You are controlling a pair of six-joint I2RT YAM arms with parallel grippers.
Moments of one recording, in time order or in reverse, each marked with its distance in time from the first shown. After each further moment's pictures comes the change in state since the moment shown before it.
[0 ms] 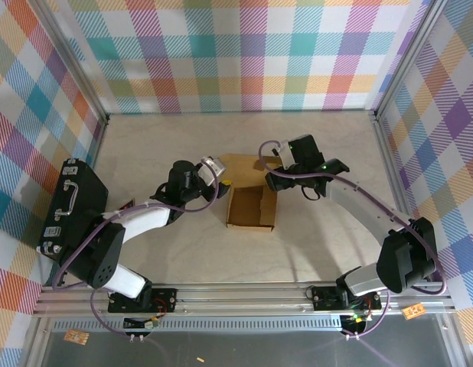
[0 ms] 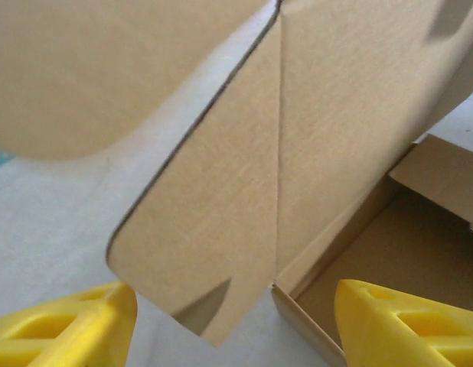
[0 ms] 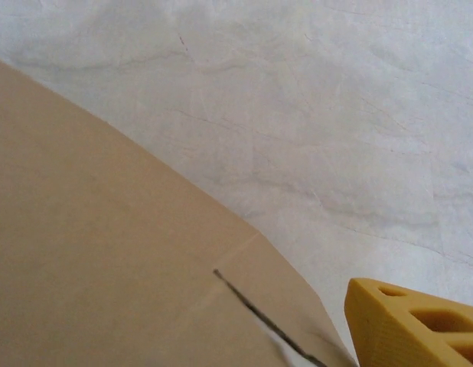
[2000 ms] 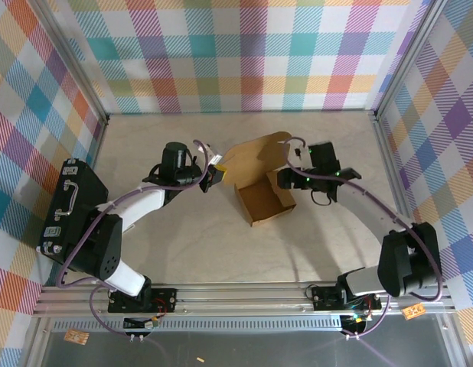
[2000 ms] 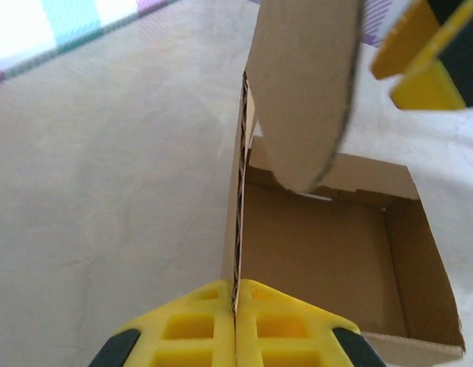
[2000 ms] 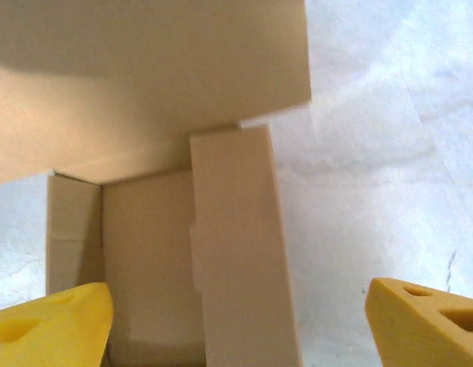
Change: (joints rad) left arm 0.124 0.043 0.204 -0.301 0.423 -0.094; right arm -0.163 -0.011 -0.145 0.143 -0.166 0.220
